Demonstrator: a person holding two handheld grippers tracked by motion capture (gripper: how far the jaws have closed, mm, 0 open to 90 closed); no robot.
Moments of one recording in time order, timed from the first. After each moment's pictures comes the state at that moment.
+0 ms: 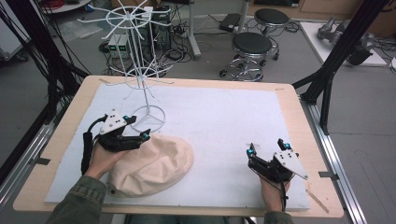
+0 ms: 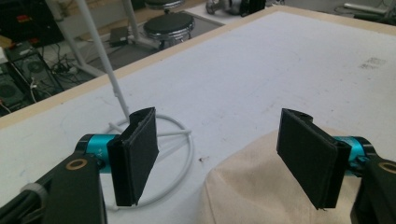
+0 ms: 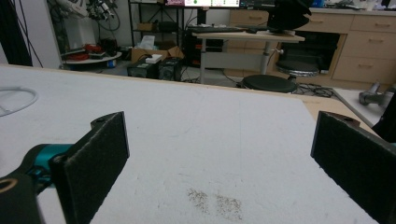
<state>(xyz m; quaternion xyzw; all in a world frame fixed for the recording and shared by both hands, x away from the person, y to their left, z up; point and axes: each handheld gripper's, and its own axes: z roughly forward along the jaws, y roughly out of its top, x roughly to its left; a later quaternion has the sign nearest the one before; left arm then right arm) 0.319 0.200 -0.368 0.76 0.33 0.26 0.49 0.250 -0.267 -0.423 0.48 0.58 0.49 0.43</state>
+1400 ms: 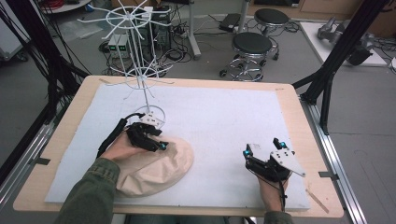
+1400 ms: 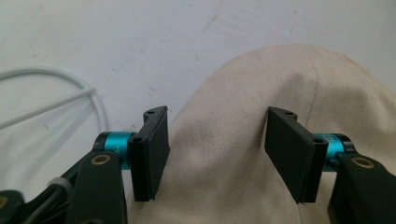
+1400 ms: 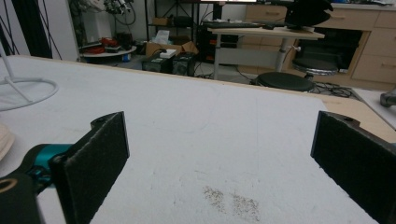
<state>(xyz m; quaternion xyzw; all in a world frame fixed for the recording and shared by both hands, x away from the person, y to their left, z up) 0.371 0.149 -0.405 0.90 0.24 0.09 0.35 0.253 -0.262 -0.424 0.47 0.61 0.50 0.41</state>
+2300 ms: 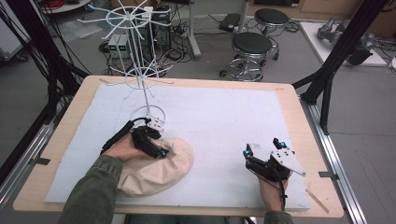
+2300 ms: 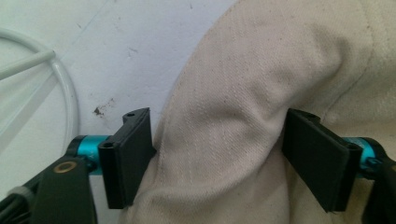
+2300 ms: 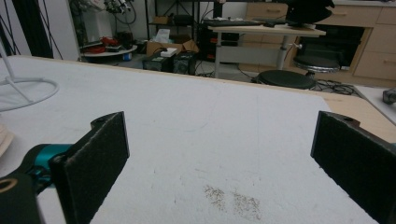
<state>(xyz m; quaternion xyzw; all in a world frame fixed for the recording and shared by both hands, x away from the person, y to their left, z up) 0.380 0.144 -0.428 0.93 0.22 0.07 0.30 0.254 -0.263 -0.424 0.47 0.61 0.50 0.41</state>
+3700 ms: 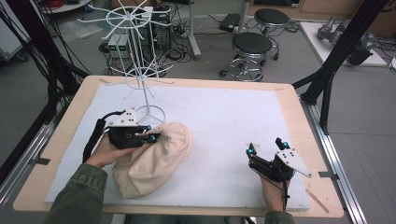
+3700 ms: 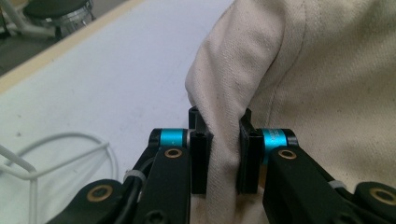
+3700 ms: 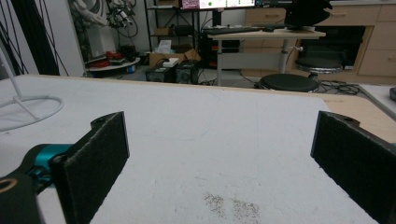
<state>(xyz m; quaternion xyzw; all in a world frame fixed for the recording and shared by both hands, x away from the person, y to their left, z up) 0.326 0.184 -0.350 0.84 0.18 0.13 0.50 0.252 -0.271 -0.422 0.48 0.58 0.52 0.40</state>
